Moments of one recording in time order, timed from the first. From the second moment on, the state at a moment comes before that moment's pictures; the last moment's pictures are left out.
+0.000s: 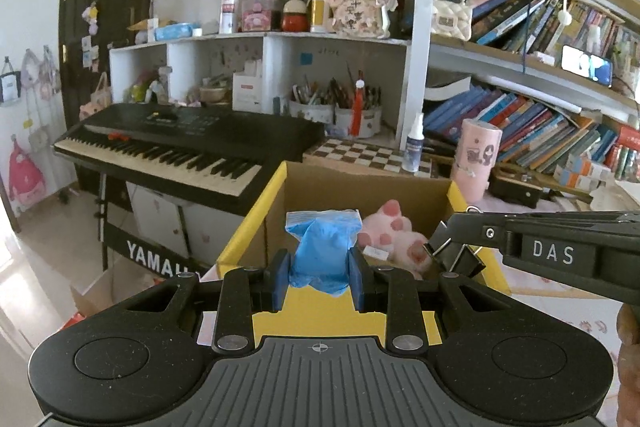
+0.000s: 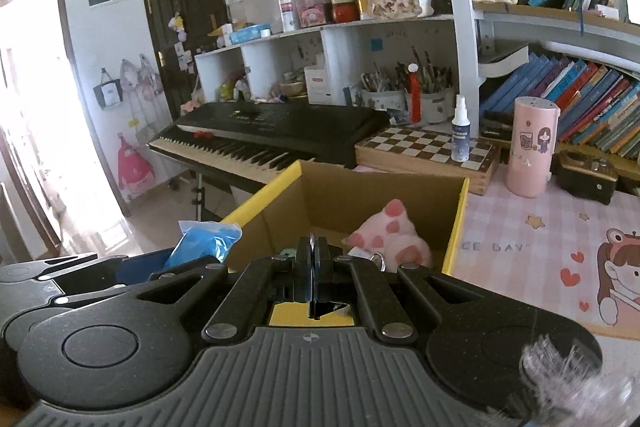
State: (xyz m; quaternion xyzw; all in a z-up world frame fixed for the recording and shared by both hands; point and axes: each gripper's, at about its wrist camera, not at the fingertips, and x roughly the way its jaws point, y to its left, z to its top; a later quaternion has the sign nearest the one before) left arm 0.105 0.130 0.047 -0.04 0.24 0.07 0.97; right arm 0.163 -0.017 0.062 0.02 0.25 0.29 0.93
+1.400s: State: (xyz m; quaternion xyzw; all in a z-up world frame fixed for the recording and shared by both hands) left arm 0.208 0.125 0.008 -0.05 0.35 0.10 0.93; right arm 0.298 0.007 0.007 -0.02 0.36 0.33 0.87
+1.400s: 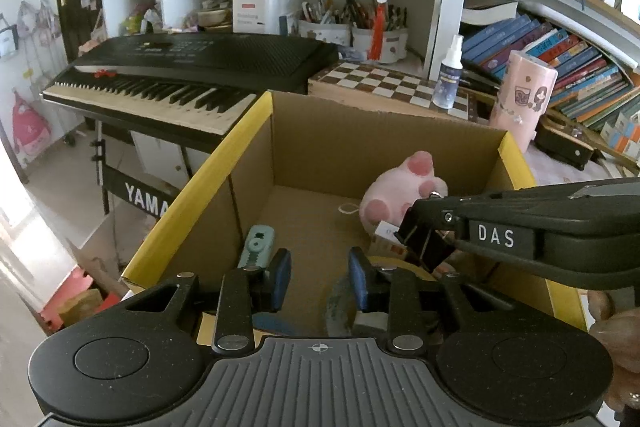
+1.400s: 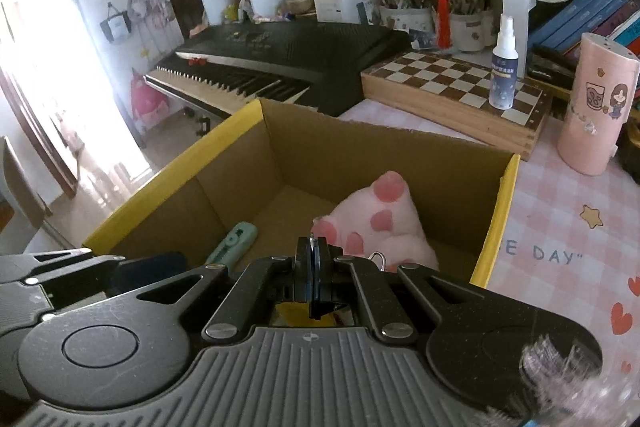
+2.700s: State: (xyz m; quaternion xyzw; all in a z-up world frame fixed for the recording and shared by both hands) left arm 0.113 0.120 0.038 -0.04 0.28 0.04 0.96; right arm 0.179 -0.035 0.041 0.01 0.28 0.23 0.93
